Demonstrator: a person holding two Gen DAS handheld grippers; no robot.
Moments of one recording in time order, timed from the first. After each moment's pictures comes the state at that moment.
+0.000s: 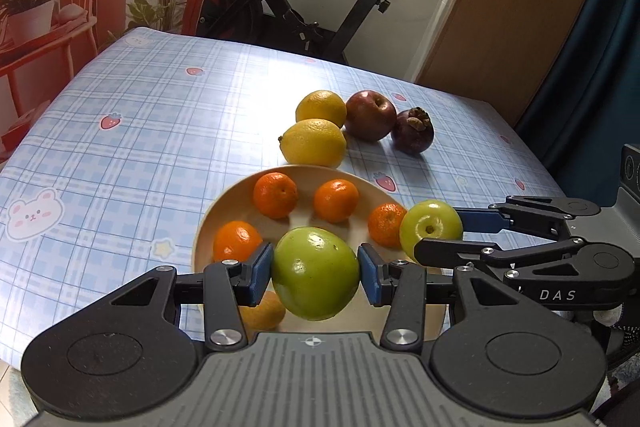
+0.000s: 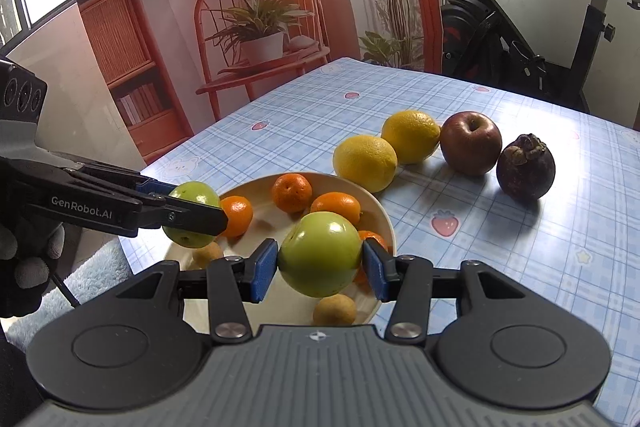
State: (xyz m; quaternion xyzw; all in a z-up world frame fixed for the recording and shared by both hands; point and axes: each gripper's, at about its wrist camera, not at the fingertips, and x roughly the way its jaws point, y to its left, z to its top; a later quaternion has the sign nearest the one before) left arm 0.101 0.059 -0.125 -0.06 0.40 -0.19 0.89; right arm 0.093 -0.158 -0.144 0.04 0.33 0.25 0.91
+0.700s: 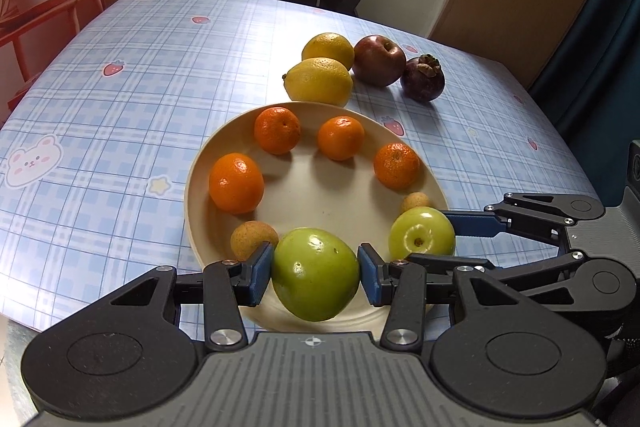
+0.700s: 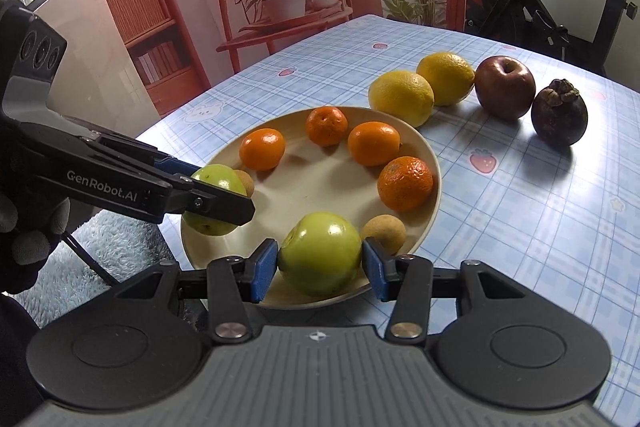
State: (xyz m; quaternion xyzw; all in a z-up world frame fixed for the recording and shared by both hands) left arm 0.096 0.056 -0.143 -0.05 0.46 -0.17 0.87; right arm 0.078 -0.144 -0.169 0.02 0.37 0.28 0.89
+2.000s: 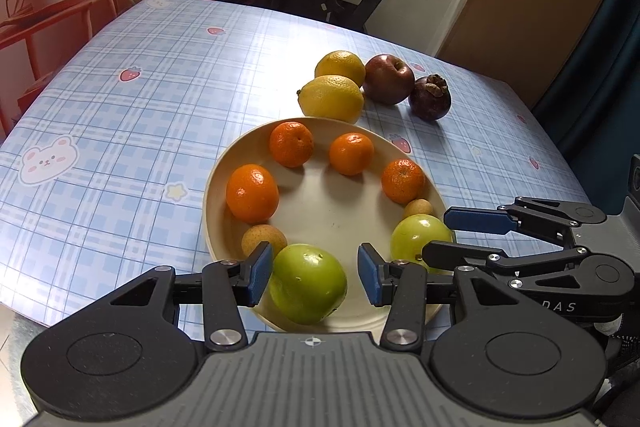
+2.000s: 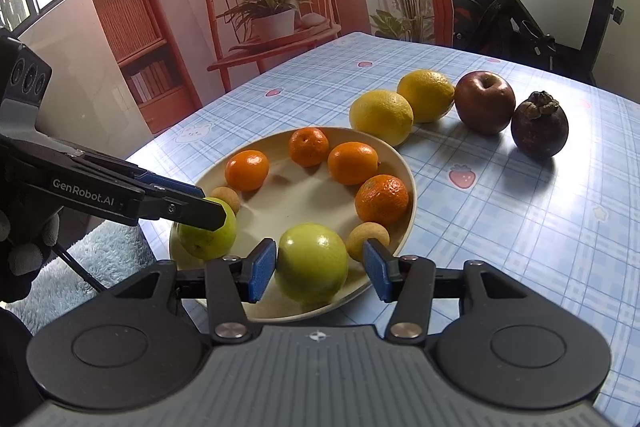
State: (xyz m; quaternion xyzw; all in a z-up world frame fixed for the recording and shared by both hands) left arm 0.083 0.069 -0.129 -0.07 0.44 -0.16 0.88; right arm 0.078 -0.158 -0.163 0.04 0.34 0.26 0.90
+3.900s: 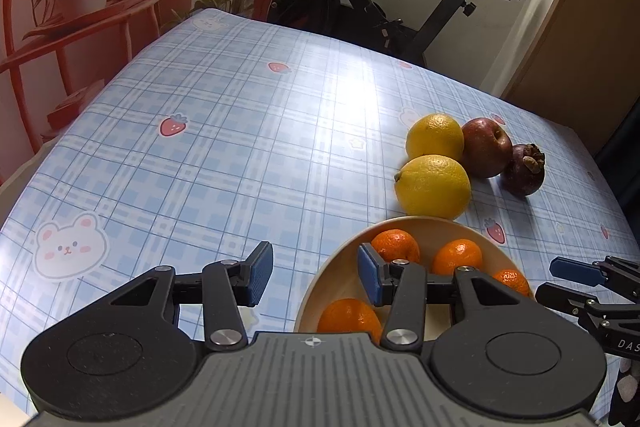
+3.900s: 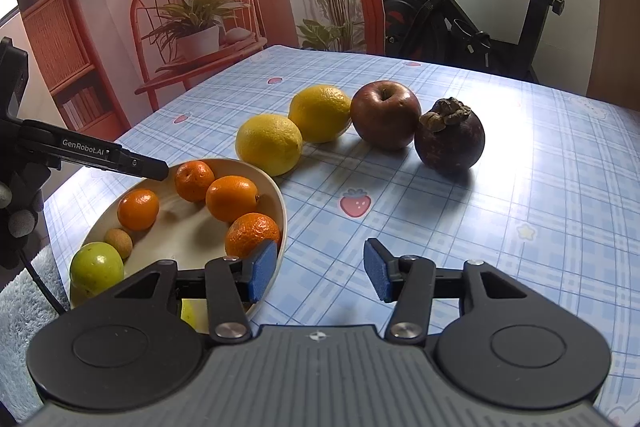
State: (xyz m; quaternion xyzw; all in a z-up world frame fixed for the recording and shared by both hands) left arm 0.179 0.092 -0.141 -0.07 0.43 -0.09 0.90; right arm 0.119 -0.197 -0.167 0.05 0.34 0.18 0.92
